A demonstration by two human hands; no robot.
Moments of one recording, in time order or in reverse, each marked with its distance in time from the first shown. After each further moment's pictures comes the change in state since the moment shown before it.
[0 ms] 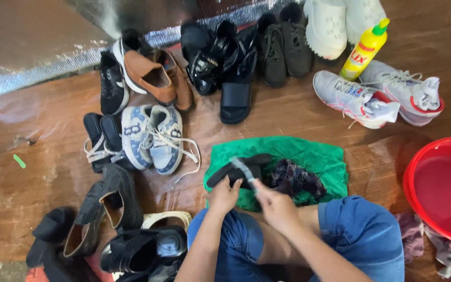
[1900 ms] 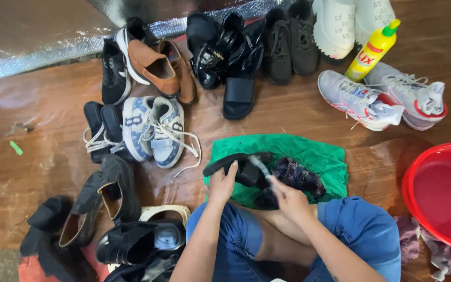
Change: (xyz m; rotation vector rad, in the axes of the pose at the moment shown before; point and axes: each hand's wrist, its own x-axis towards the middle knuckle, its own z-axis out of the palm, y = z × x) left_hand -0.007 0.007 -0.018 -0.472 0.115 -0.023; right_hand 0.012 0.070 0.000 -0.091 0.130 -0.100
